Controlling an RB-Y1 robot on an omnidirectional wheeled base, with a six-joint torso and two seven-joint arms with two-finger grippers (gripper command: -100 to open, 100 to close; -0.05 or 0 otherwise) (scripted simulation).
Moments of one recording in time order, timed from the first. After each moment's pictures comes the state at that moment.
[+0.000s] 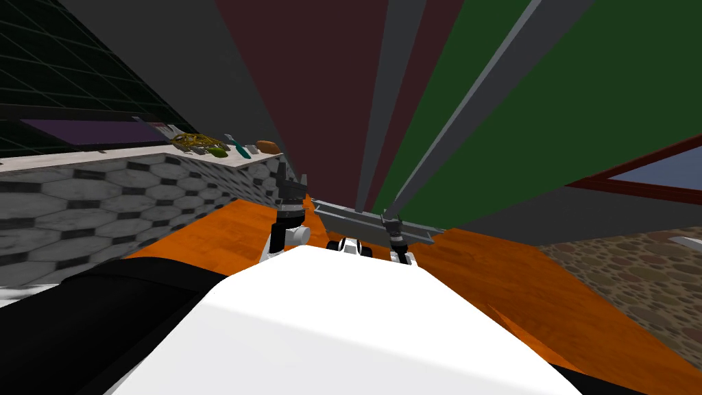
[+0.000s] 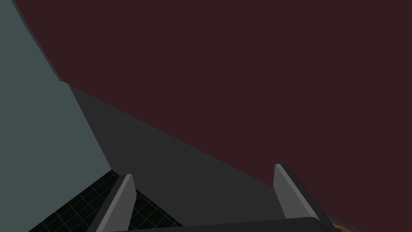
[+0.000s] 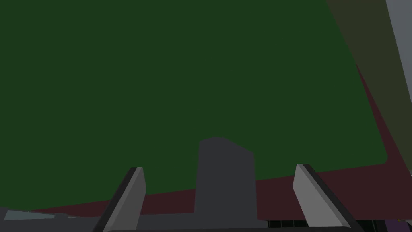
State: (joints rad) left arm 0.48 -0.01 0.00 -2.39 0.05 -0.35 0.09; right arm 0.17 -0.06 -0.23 -1.26 0.58 -1.11 1.86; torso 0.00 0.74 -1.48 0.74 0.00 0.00
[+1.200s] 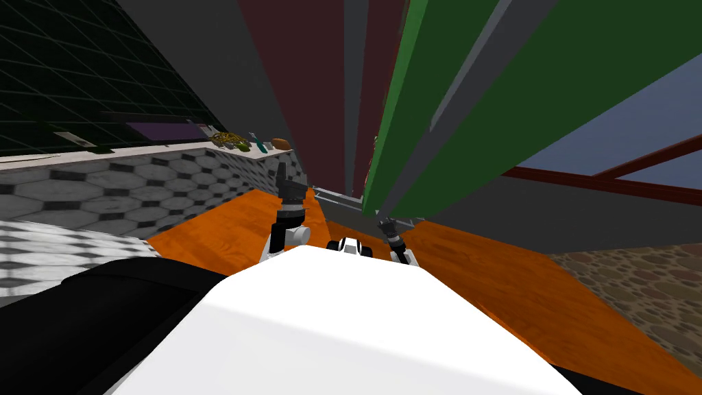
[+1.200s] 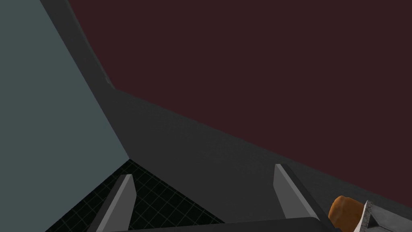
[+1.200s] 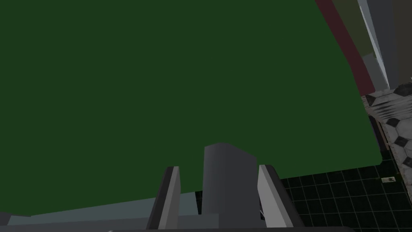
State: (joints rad) left arm 0.48 -0.01 0.00 -2.39 0.05 -0.35 0.09; right arm 0.16 -0.14 -0.13 -1.24 0.63 -1.20 1.75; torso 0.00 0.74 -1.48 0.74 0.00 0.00
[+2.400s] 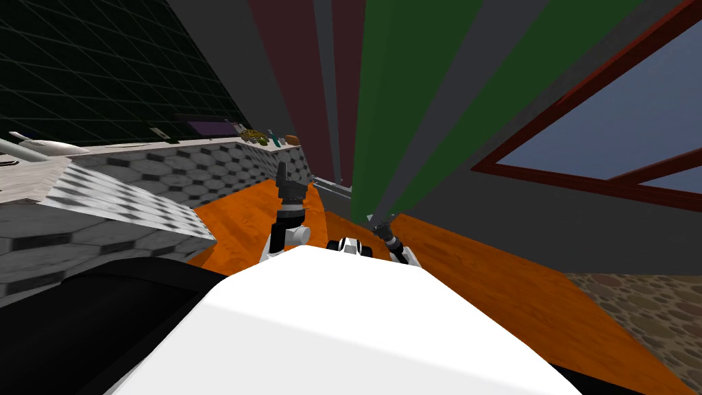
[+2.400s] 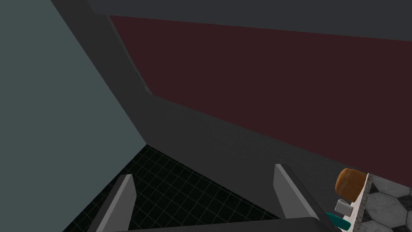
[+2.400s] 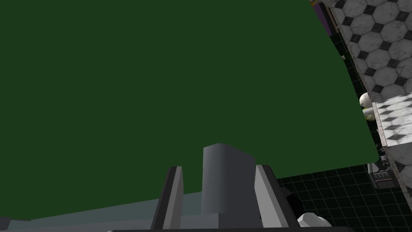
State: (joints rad) left arm 0.48 -0.01 0.00 -2.39 0.05 -0.35 0.09; right arm 0.15 -0.22 0.01 -1.24 0.68 -1.33 1.63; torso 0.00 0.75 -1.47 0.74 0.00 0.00
